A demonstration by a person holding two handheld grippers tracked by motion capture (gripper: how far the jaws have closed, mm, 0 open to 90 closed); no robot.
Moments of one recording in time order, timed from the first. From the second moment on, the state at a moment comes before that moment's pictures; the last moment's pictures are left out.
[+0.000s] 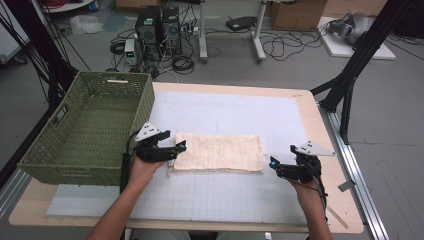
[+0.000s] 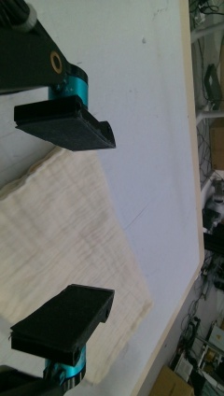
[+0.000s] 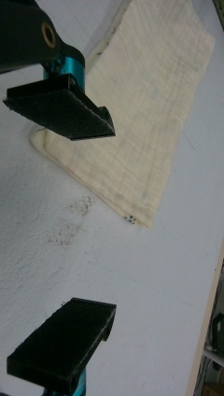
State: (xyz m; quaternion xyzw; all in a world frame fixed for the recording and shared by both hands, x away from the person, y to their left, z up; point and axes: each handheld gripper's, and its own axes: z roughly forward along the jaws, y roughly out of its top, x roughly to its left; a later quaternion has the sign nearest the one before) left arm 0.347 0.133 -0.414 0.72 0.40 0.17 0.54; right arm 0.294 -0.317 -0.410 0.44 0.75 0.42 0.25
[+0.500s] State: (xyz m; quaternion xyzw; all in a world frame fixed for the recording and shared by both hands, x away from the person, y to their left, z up) left arm 0.388 0.129 -0.415 0.72 0.43 0.18 0.51; right arm 0.299 -0.304 -0.417 0.43 0.77 0.42 0.23
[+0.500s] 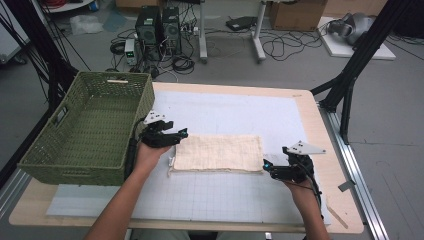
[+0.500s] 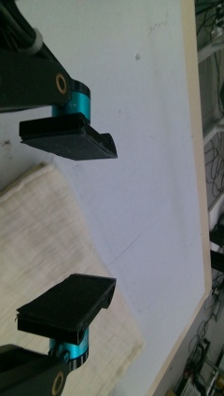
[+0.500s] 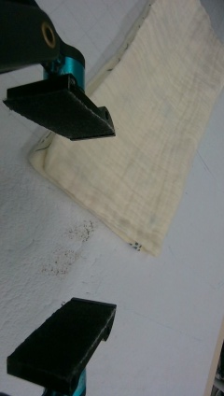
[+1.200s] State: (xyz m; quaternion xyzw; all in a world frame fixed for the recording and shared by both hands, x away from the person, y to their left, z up) left arm 0.409 0.118 -0.449 0.77 0.46 0.15 0.41; right arm 0.301 -0.305 -0.421 0.43 0.77 0.41 0.22
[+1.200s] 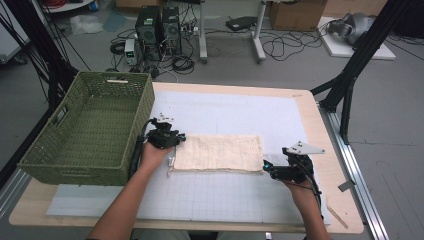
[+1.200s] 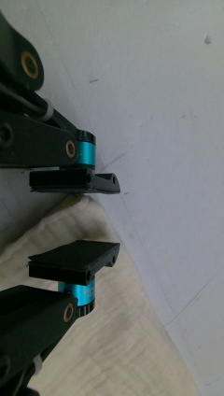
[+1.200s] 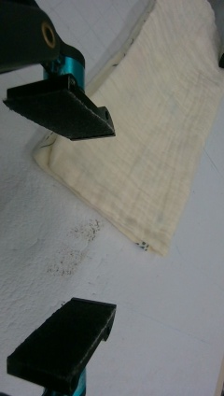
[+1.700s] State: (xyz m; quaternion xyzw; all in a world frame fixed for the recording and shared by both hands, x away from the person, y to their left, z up) left arm 0.405 0.118 -0.452 0.78 0.44 0.17 0.42; right arm 0.312 -0.302 -0.427 0.45 0.77 0.39 0.22
